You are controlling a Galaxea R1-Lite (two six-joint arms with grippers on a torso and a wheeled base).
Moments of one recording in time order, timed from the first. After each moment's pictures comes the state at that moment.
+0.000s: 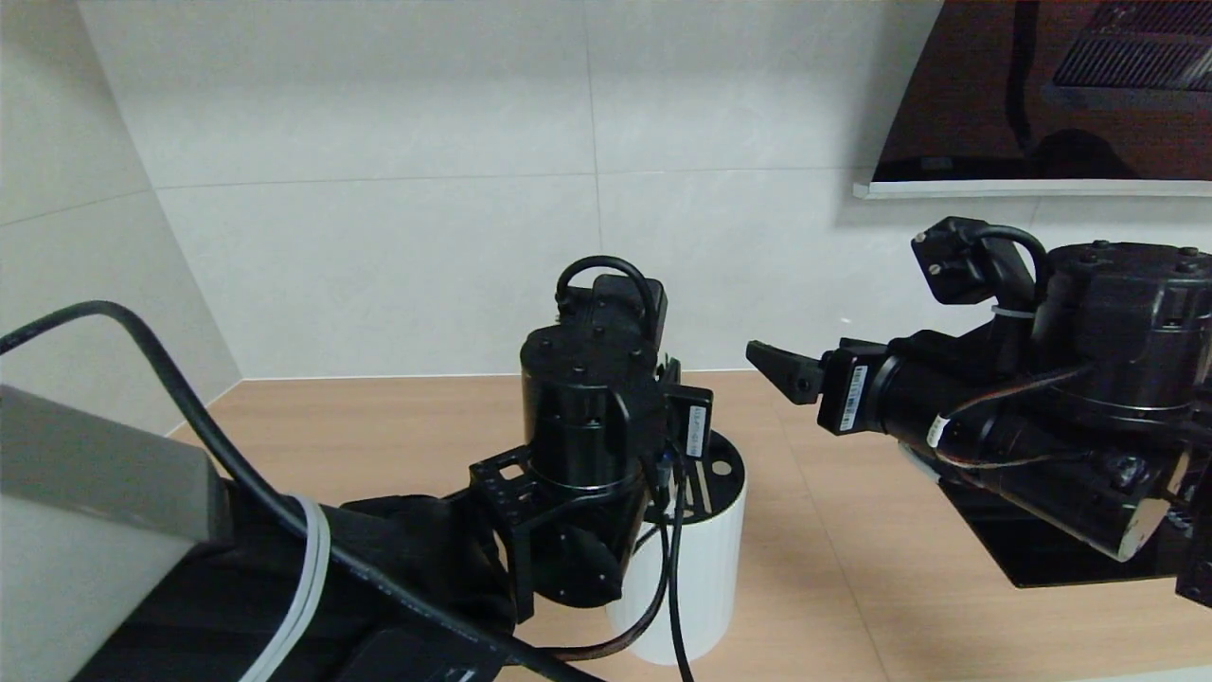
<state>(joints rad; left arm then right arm) -0.90 1.93 -0.98 -0.86 0.66 -0.08 0.71 1.58 -0.81 -0.68 -0.27 0.23</state>
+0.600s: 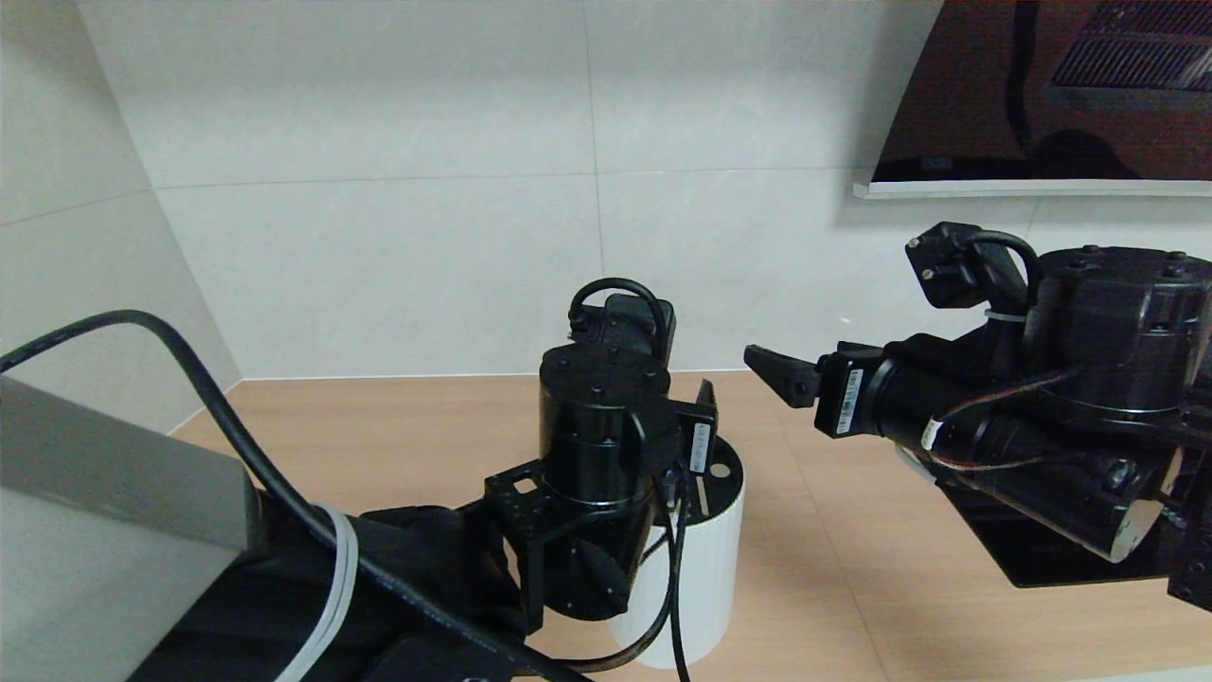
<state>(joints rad) -0.90 1.95 -0.96 -0.86 0.66 -0.08 0.71 1.59 -0.81 -0.68 -0.27 0.23</state>
